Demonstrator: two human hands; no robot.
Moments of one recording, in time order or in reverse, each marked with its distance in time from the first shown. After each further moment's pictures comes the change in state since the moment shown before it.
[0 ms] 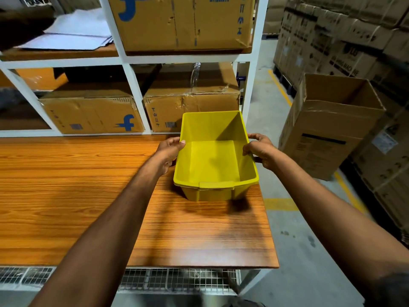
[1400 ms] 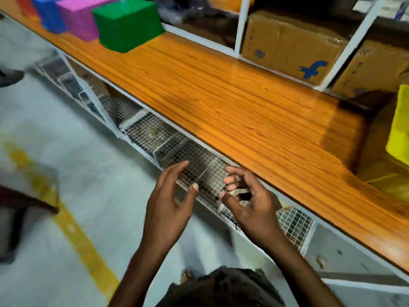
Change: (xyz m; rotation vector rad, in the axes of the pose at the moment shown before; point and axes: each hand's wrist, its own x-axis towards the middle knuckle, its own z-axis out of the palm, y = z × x) left_hand -0.420 -0.230 -0.297 0.315 0.764 0.299; right_hand -0.378 0.123 0.369 -0.141 -0.731 -0.579
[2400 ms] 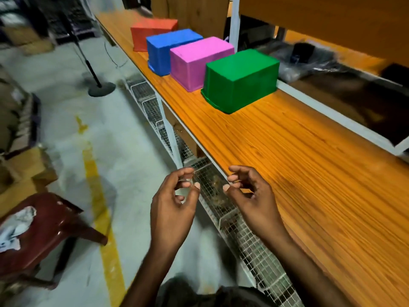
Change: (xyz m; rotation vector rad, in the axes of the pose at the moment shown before) left_hand 0.381 -0.182 -0.230 -0.105 0.462 -0.199; right_hand 0.440 -0.069 0.328 0.146 -0.243 -0.006
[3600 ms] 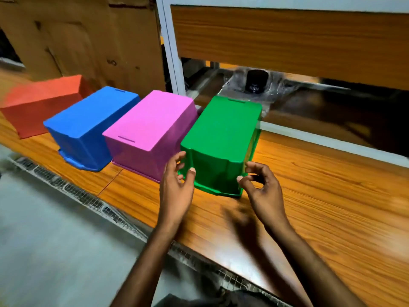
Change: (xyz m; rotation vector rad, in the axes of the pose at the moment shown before) left_hand 0.531 -0.075 0.142 -0.148 -0.510 0.168; right_hand 0.419 0.047 0.073 -0.185 0.782 -0.002
